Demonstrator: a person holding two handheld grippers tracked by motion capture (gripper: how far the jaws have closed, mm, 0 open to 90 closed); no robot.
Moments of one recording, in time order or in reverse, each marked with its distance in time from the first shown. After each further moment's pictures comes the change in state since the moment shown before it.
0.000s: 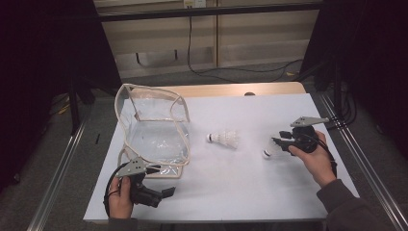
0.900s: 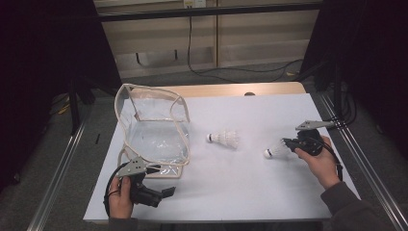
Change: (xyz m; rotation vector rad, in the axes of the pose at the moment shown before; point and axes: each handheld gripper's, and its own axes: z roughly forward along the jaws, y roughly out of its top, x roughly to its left) left arm 0.000 0.000 0.000 0.000 0.003 0.000; right arm -0.011 -0.017 -0.003 0.044 0.004 0.025
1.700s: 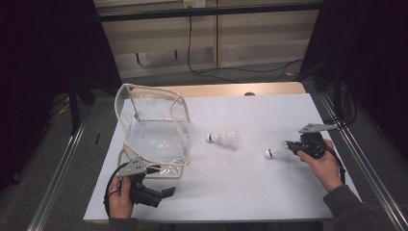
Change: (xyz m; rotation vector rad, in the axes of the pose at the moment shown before) left arm 0.000 0.000 0.000 0.000 0.002 0.001; right arm -0.004 -0.011 -0.003 -0.010 0.019 0.019
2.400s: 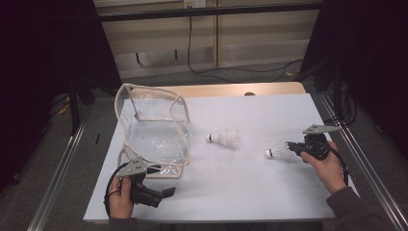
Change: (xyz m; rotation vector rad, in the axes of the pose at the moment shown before) left arm -0.001 0.000 0.000 0.000 -0.001 -0.002; right arm -0.004 -0.006 -0.006 -0.017 0.010 0.025
